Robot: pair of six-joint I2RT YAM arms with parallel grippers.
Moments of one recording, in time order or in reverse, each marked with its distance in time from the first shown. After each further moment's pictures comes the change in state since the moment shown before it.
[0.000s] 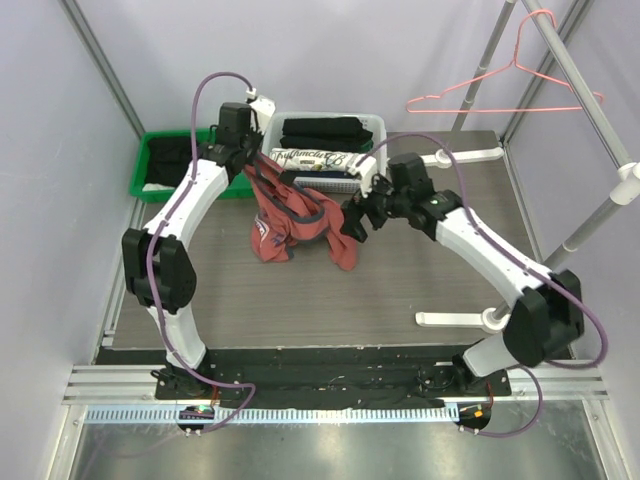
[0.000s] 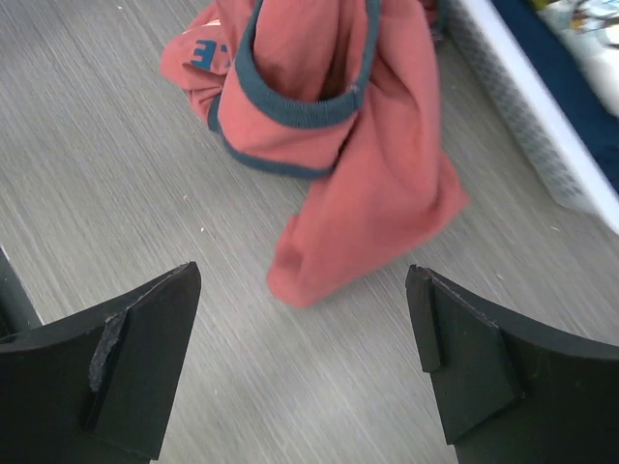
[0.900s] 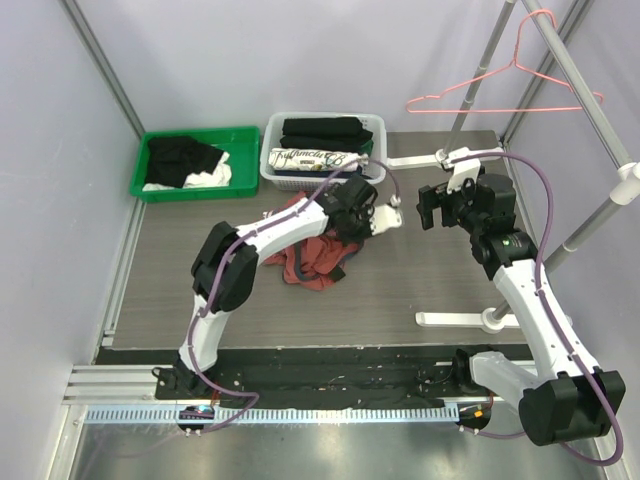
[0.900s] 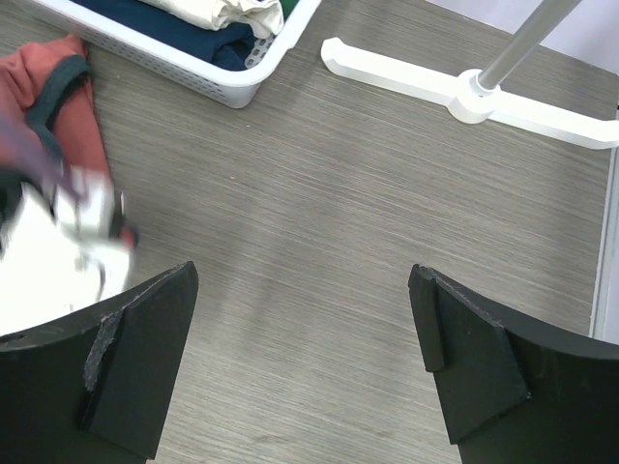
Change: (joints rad) left arm -0.536 0.259 -0.028 -0.199 0.404 0.309; right arm -0.347 -0.396 -0.277 0.124 0.302 0.086
